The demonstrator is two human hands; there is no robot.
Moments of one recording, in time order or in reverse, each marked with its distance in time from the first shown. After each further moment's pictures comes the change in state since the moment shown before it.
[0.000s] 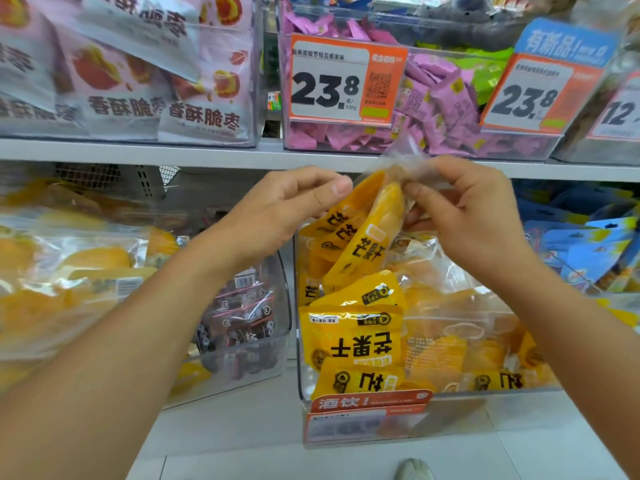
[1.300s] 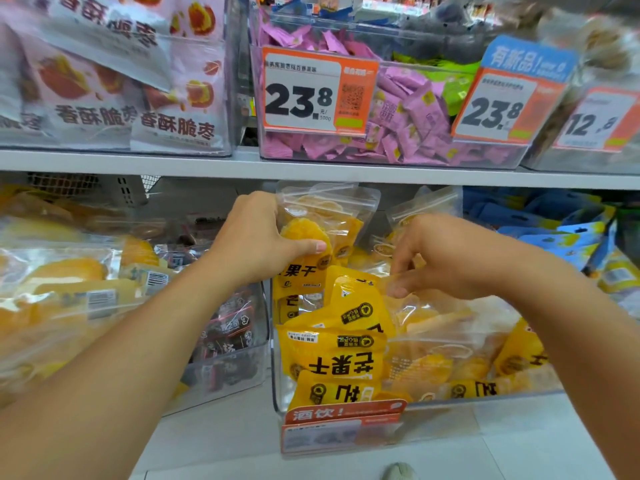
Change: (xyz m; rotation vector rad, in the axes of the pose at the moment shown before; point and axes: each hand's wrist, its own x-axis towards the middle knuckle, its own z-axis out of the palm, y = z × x) left_hand 0.007 -0.006 0.020 0.546 0.303 -0.214; right_hand 0.002 -0.007 -0.025 -0.776 -0.804 0.103
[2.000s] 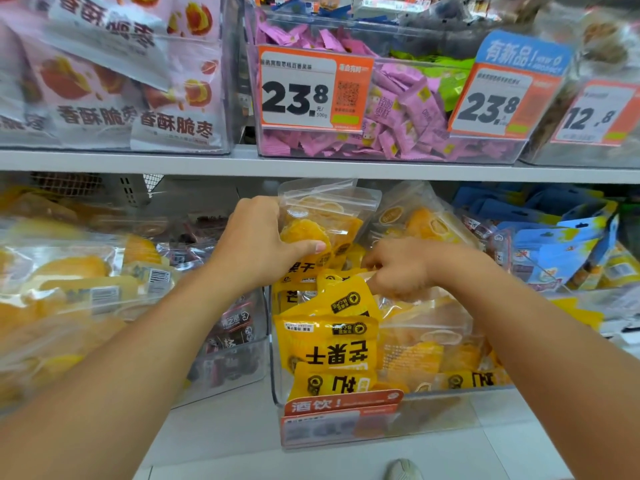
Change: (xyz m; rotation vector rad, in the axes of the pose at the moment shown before) left_hand -0.008 0.001 0.007 0.051 0.032 -0.004; right_hand 0.040 -0.005 0.026 0.120 -0.267 0.128
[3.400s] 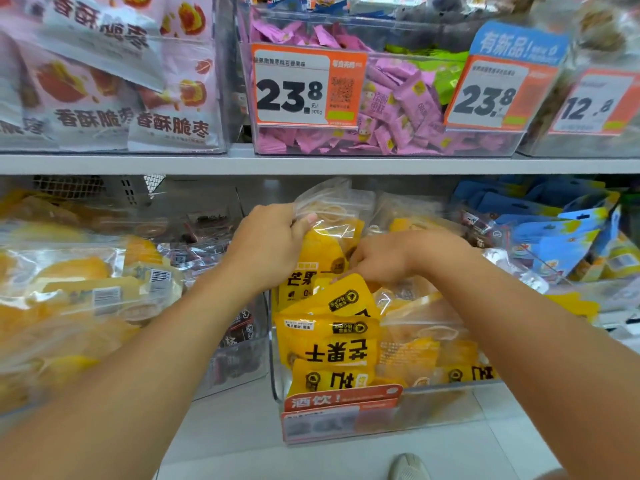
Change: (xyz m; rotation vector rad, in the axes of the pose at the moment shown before) left_hand 0.013 -0.014 0.024 0.080 -0.009 0.070; right_hand 0.019 -0.012 0.001 -0.067 -0.034 -0.021
